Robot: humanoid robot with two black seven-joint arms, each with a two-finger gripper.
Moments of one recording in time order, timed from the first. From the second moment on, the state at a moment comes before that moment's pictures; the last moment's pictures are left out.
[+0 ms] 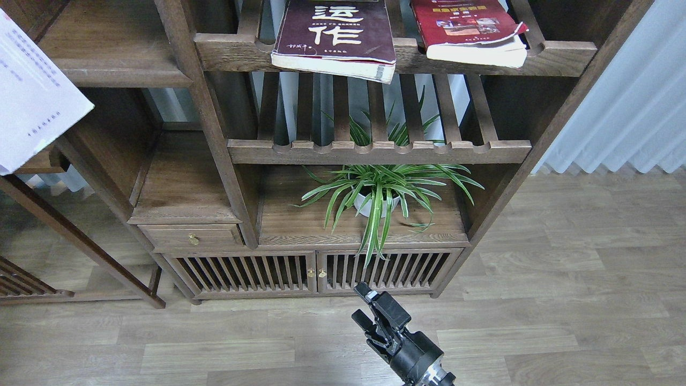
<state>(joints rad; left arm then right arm) -0.22 0.52 -2.00 -1.42 0.36 -0.49 0.38 -0.12 0.01 0.90 1.01 0.28 0.58 -0.20</state>
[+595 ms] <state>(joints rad) -0.84 0.53 -1.71 -1.11 0.72 -0.49 0.37 -0.12 0.02 0.90 1.01 0.27 0.58 -0.21</state>
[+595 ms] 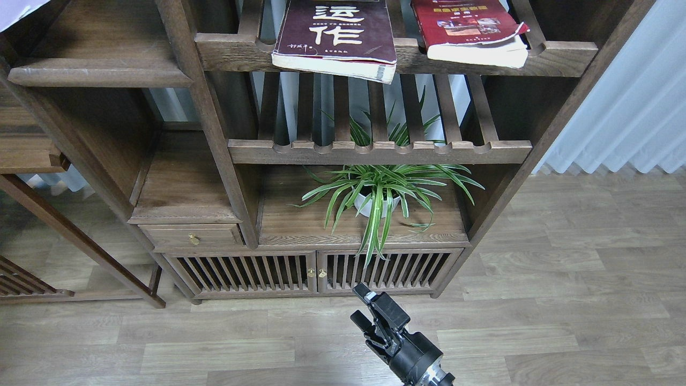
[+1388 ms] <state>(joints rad) -1.40 0.47 -1.30 -0.44 0.69 -0.49 0.37 -0.12 0.02 0.89 1.02 0.27 0.58 -0.21</state>
